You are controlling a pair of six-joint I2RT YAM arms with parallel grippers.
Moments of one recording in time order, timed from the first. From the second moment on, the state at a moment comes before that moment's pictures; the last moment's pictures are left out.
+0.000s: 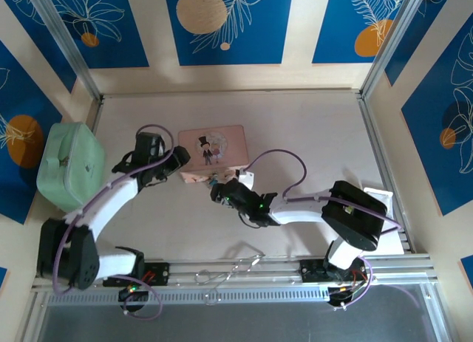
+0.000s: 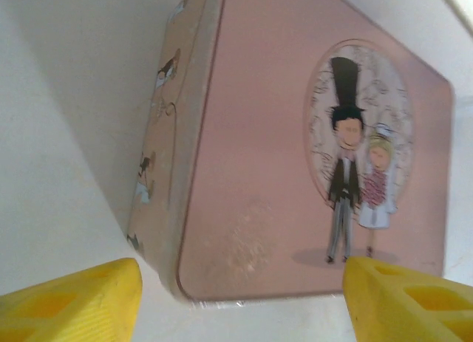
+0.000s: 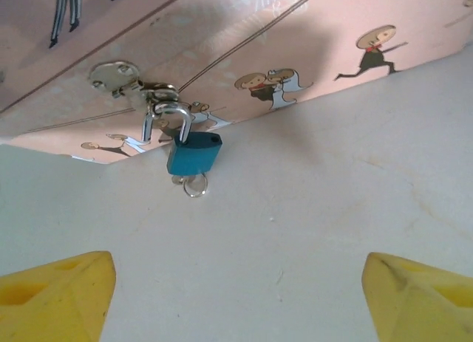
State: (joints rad) left arm -0.25 1.33 0.85 -0.36 0.20 -0.76; right arm 1.08 1.63 0.76 0.10 0.40 1.10
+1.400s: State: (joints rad) left arm -0.22 1.55 0.97 -0.42 0.29 -0.61; right arm 0.99 1.80 0.82 0.35 0.26 1.01
